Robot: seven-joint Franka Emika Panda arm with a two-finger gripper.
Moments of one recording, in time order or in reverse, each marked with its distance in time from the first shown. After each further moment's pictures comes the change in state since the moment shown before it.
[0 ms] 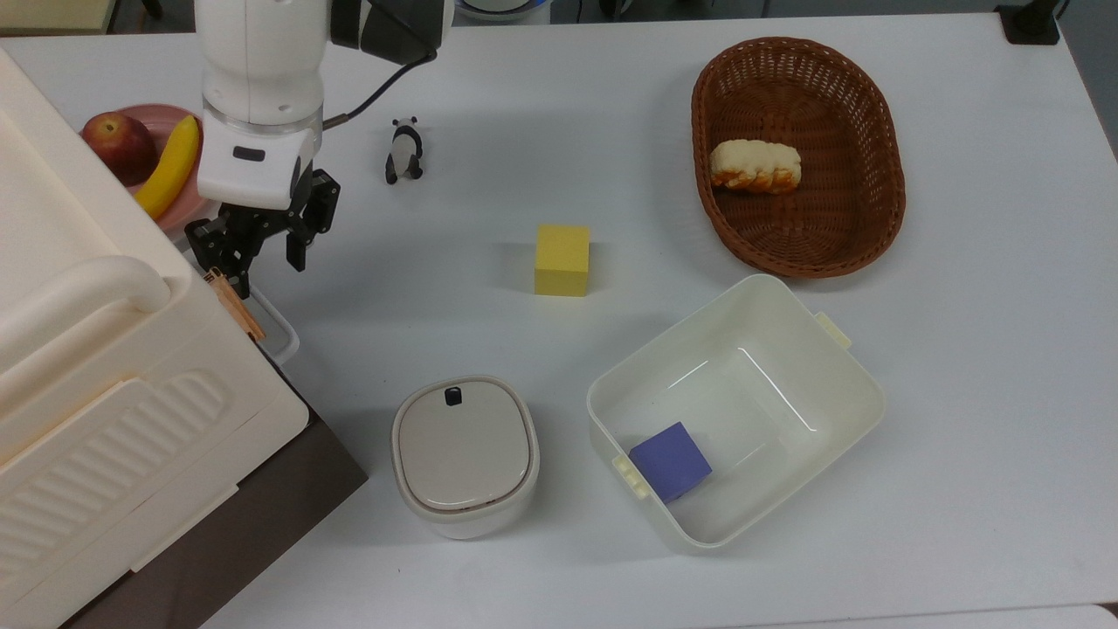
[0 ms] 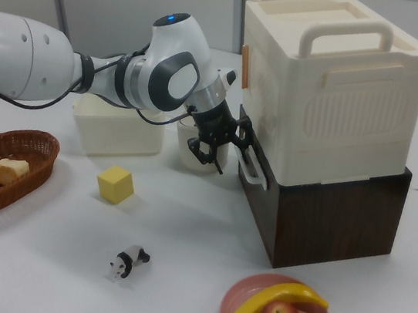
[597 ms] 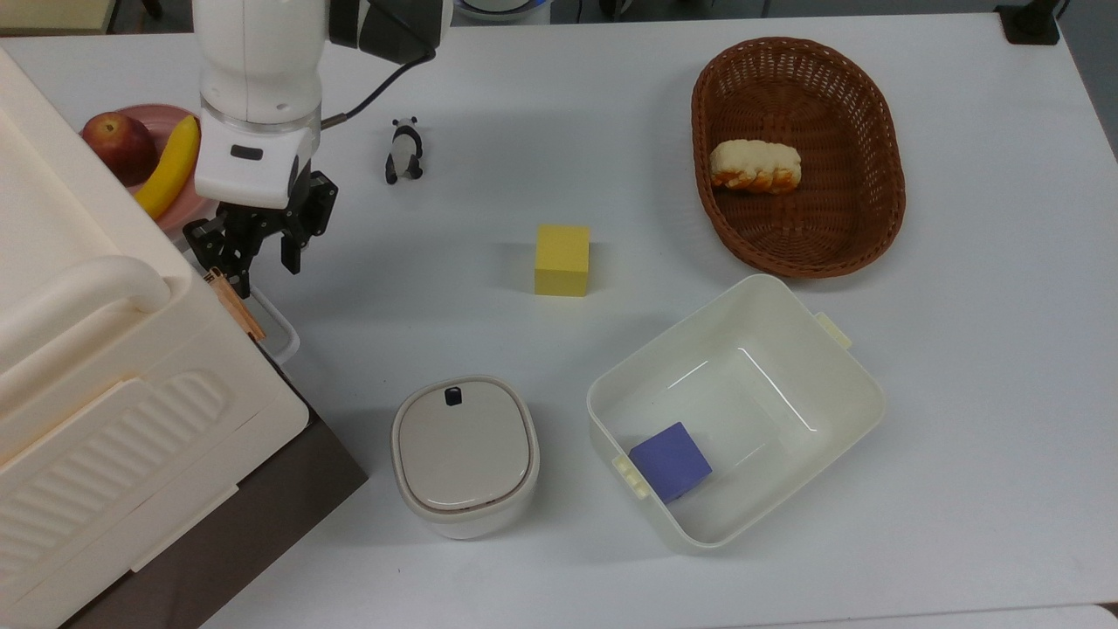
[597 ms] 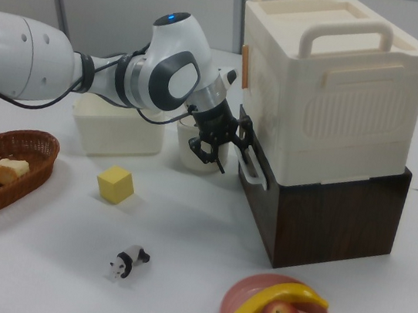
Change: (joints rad) arm 0.000 0.000 -0.001 0.003 0.000 0.001 0.000
